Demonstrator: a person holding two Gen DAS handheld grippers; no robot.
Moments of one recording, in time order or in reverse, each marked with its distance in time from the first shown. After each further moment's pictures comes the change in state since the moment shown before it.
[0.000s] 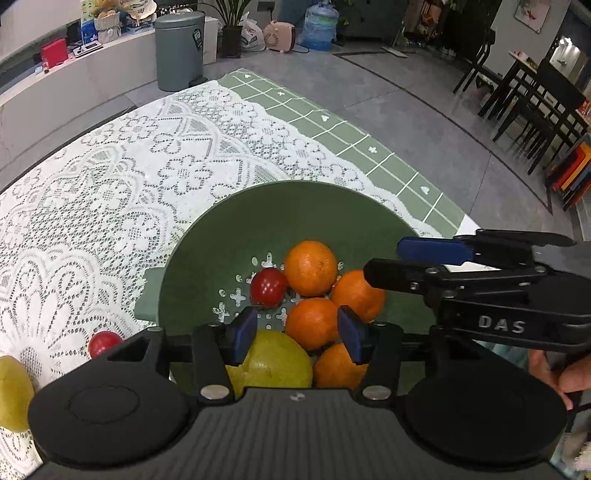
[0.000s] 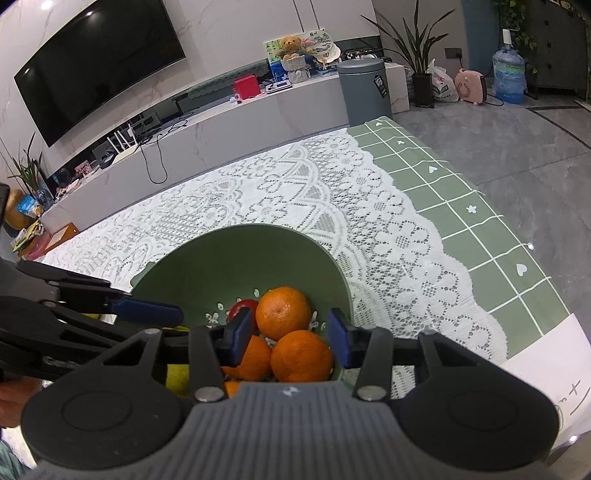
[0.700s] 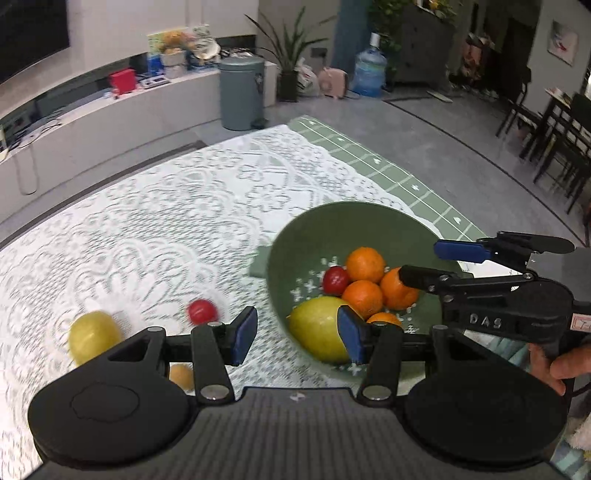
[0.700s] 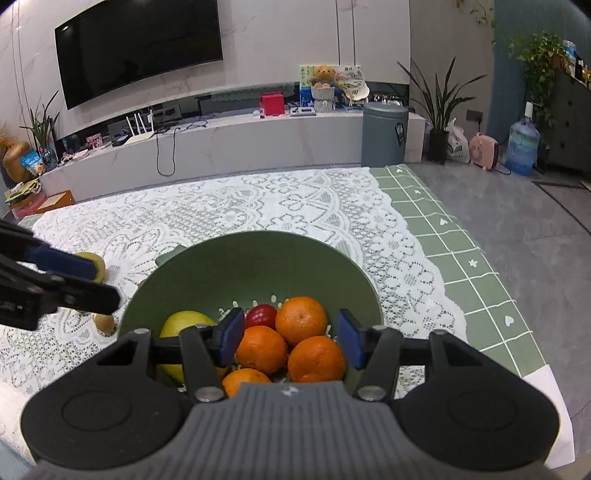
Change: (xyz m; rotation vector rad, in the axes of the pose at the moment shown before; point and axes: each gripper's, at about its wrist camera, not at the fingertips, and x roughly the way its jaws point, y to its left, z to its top) left arm -0.086 0.013 -0.052 -0.077 -0.160 0.189; right arm -0.023 0.043 -0.018 -0.204 -0.111 -0.053
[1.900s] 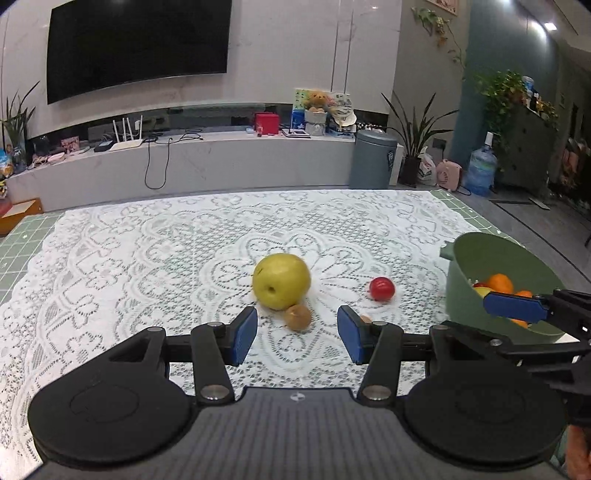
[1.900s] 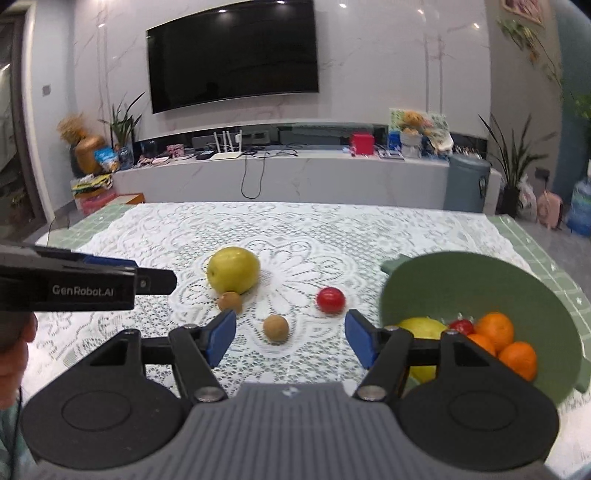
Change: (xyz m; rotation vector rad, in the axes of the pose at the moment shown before) left arm -0.067 0.092 -0.123 -0.270 -0.282 0.284; right arm -0.005 0.171 -0.048 -0.189 -0.150 0.178
